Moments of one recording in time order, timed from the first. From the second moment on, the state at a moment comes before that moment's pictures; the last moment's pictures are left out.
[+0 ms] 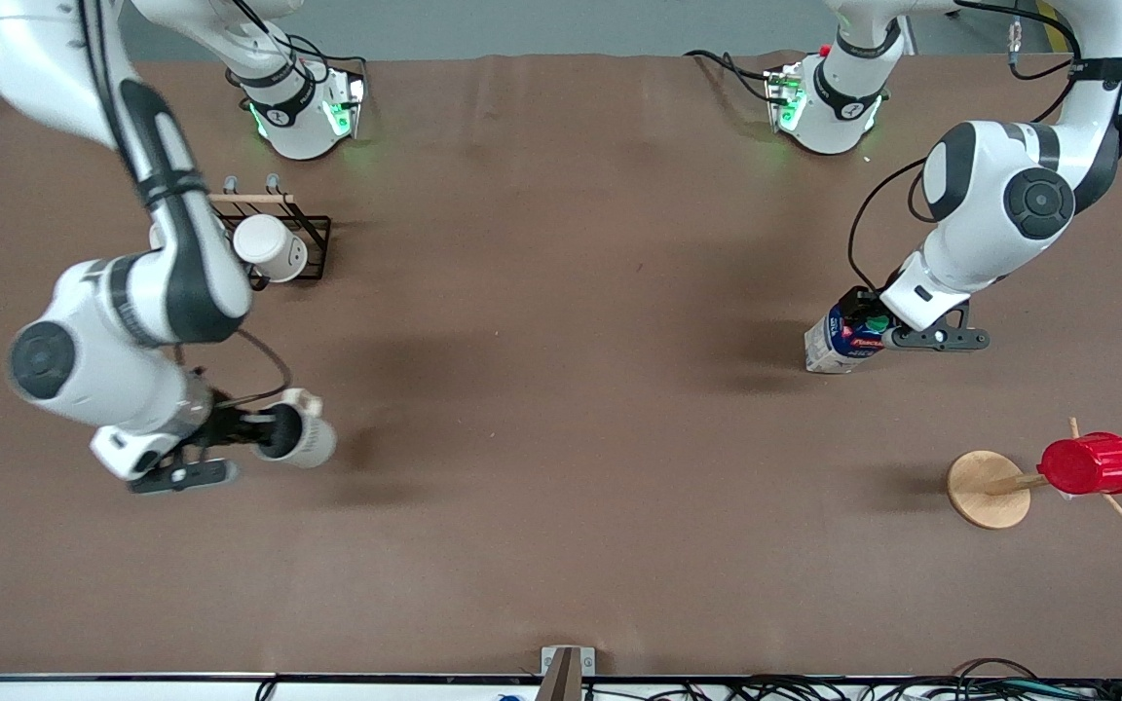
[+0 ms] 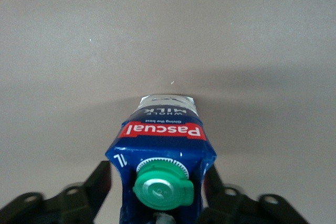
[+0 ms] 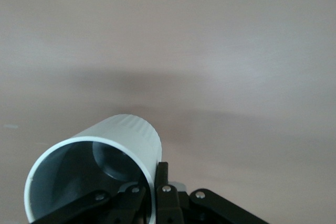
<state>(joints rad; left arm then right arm) 0.03 0.03 -0.16 -2.31 -0.03 2.30 -0.06 0.17 0.46 0.05 -1.63 0.09 2.12 0.11</state>
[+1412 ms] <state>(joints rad) -0.03 0.20 -0.23 -1.97 -0.03 2.21 -0.12 0.47 0.73 0.36 -1.54 -0.21 2.29 1.08</state>
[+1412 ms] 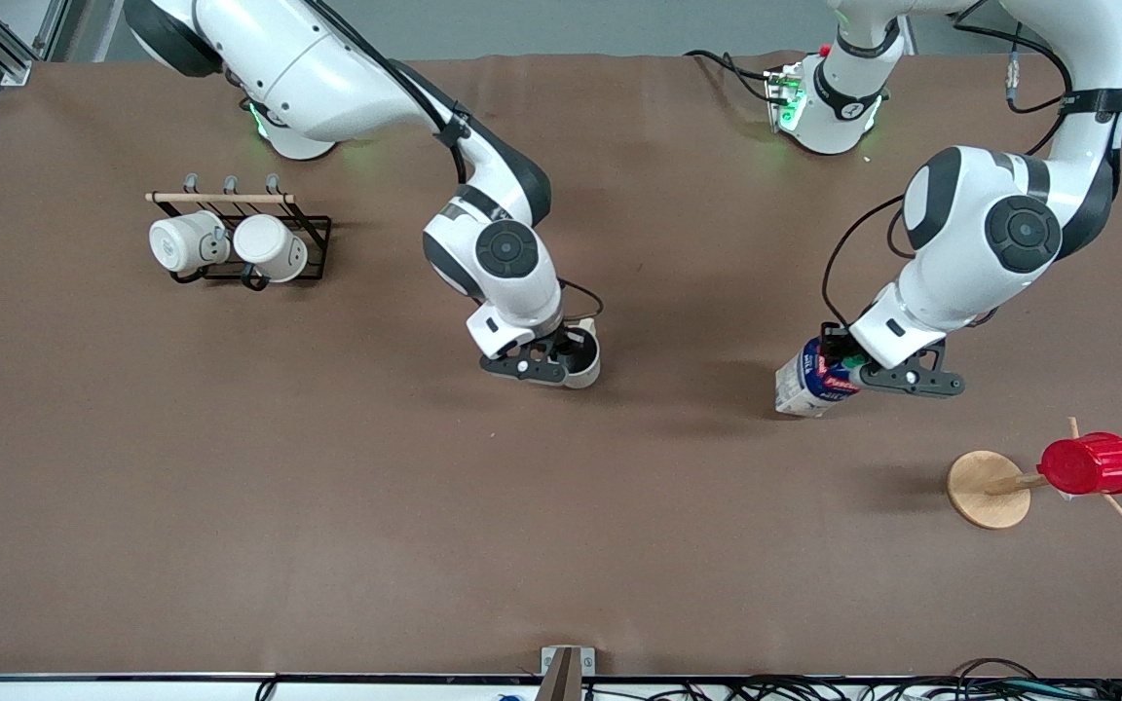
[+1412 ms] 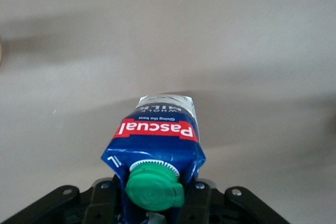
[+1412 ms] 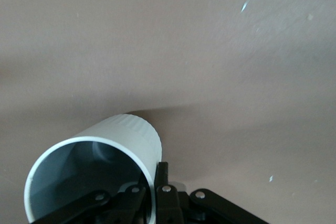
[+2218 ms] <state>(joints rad) -0.41 0.51 -0.24 -1.61 0.04 2.12 -0.65 0.41 0.59 0.36 -1.48 -0.24 2.01 1.09</state>
